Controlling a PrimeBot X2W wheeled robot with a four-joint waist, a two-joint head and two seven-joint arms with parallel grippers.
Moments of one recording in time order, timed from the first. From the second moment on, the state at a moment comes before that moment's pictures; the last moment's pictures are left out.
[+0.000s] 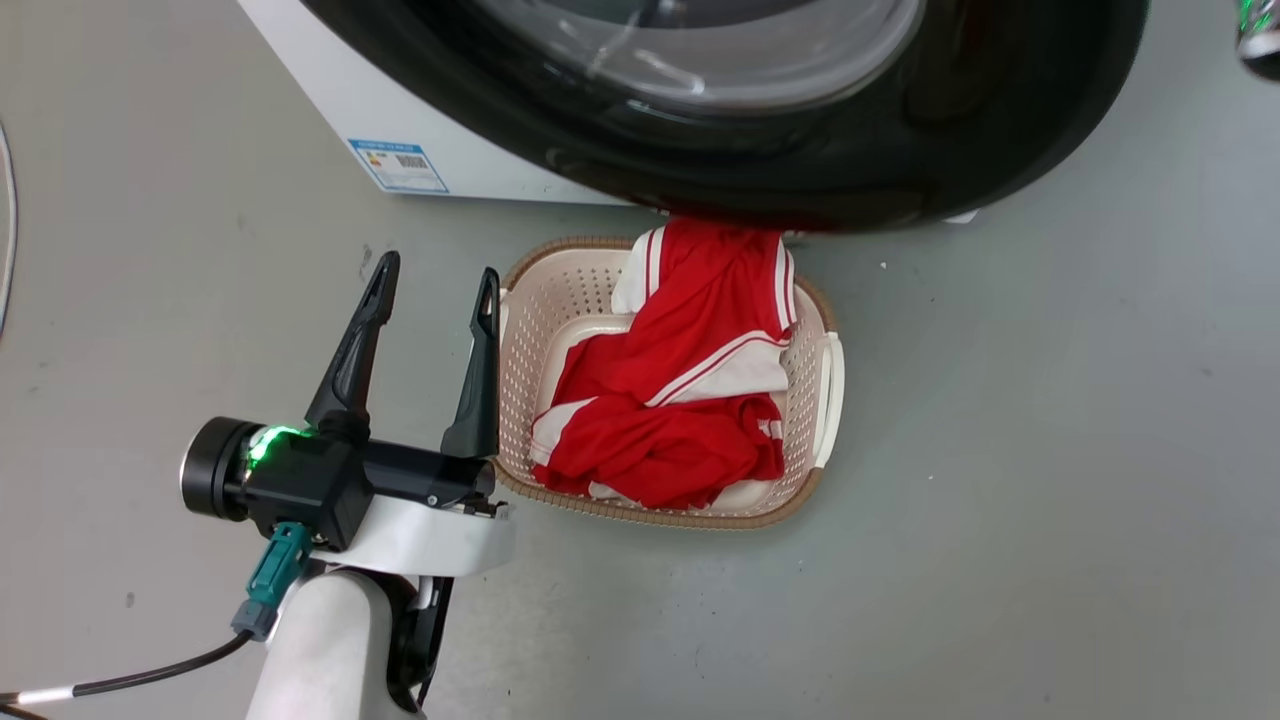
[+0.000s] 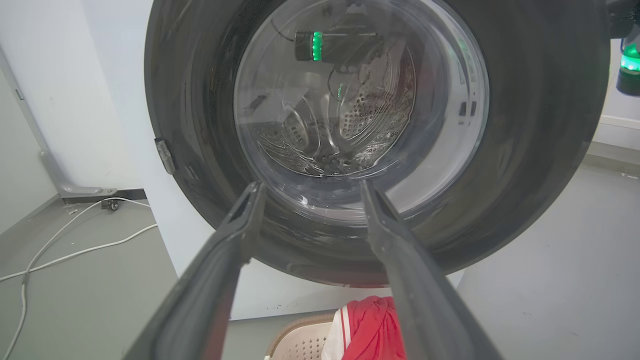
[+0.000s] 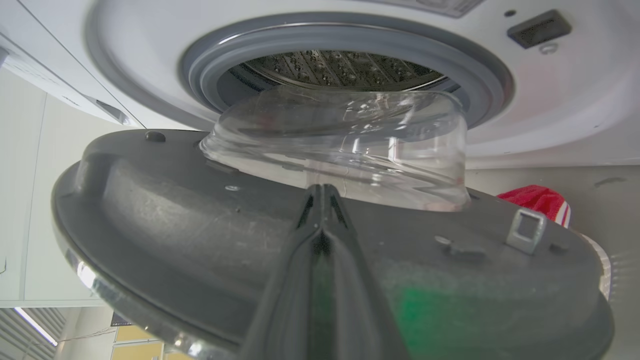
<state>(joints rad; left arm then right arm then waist) -0.24 0.05 -0.11 -0.05 -0.07 -0.09 -0.26 -1.47 -0.45 0.74 1.02 1.93 0.13 0.70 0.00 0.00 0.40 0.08</state>
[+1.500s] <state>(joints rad) -0.07 0.05 -0.12 0.02 -0.07 -0.06 -0.26 -0.88 -0.47 1.05 0.23 2.22 0.13 0.47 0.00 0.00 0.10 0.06</state>
